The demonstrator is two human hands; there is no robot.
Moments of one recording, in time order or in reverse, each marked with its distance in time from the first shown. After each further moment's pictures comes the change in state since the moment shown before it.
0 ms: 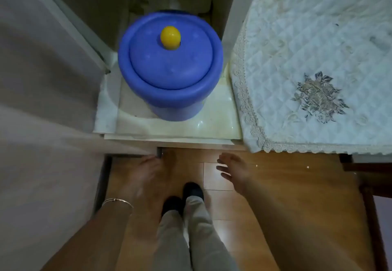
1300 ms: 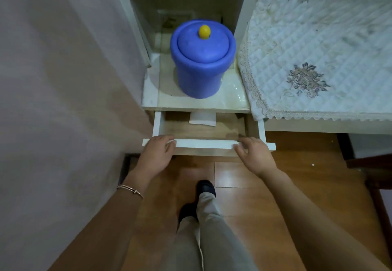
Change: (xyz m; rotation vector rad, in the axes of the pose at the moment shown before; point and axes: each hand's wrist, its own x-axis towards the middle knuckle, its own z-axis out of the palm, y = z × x) left_hand -0.110 0.009 -0.049 0.986 0.089 0.786; right_hand -0.112 0.020 0.003 -1.115 0.314 -0.756
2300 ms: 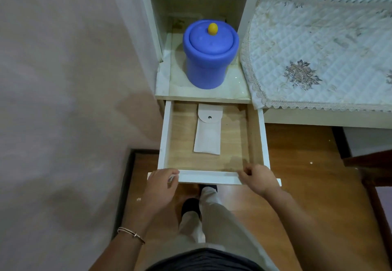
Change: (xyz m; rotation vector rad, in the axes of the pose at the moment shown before) left_hand -0.127 -0.031 0.033 -0.103 0.005 -0.075; right_hand -0.094 0.003 0.022 0.000 -0.270 0.219
